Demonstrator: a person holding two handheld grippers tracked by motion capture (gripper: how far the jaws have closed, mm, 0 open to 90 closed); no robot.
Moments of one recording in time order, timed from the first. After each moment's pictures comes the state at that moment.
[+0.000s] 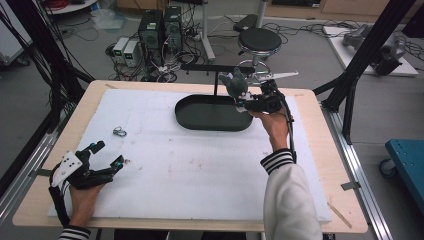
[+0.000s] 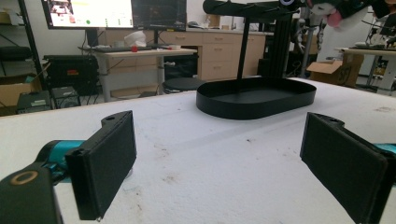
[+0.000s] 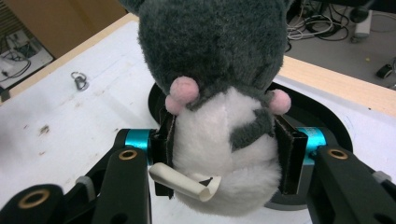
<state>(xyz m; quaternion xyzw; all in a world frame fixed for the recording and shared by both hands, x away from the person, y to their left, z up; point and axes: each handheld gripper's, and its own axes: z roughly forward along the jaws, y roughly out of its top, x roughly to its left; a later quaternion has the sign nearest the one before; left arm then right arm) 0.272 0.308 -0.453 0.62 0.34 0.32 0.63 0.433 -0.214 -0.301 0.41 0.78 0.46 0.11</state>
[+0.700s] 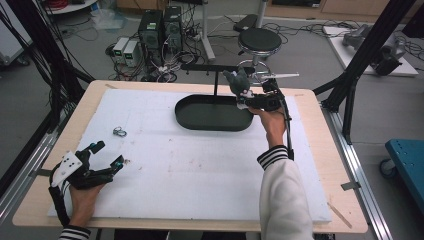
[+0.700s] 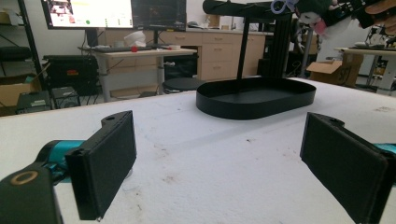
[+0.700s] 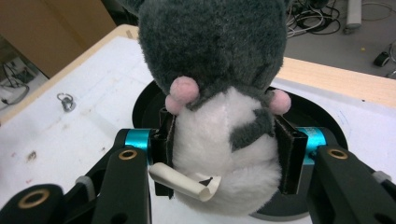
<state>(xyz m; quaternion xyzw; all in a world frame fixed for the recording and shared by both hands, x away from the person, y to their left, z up) 0.272 0.308 -0.454 0.62 0.34 0.33 0.63 0.452 -0.220 -0.318 0.45 0.74 0.48 0.10</state>
